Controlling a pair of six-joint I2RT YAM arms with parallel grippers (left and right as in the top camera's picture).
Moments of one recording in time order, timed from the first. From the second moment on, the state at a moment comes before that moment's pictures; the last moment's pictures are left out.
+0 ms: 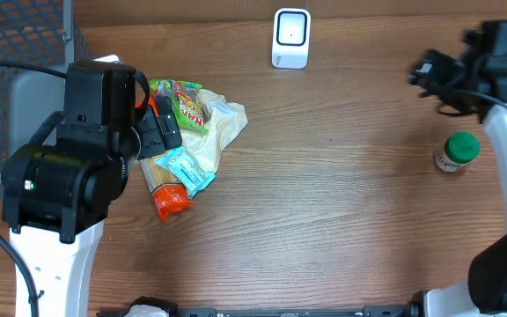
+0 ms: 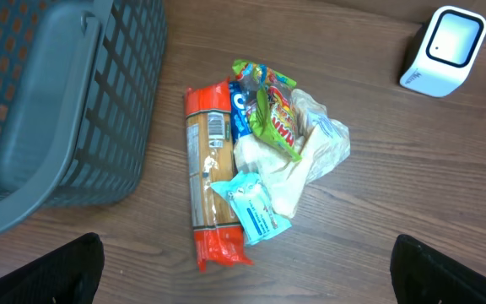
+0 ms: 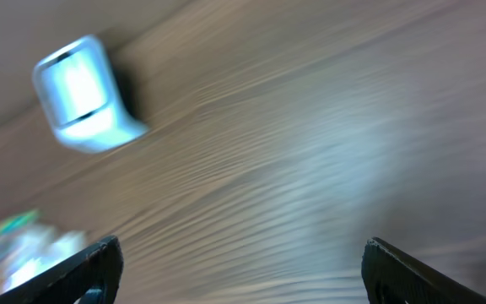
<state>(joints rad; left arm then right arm) -0.22 1.32 1.85 -1.44 -0.28 -0.42 -0.08 1.68 1.51 -0.75 -0.24 0.39</state>
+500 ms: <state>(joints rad) -0.22 1.32 1.85 -1.44 -0.28 -0.42 0.33 1.89 1.52 -0.58 -0.42 0.59</state>
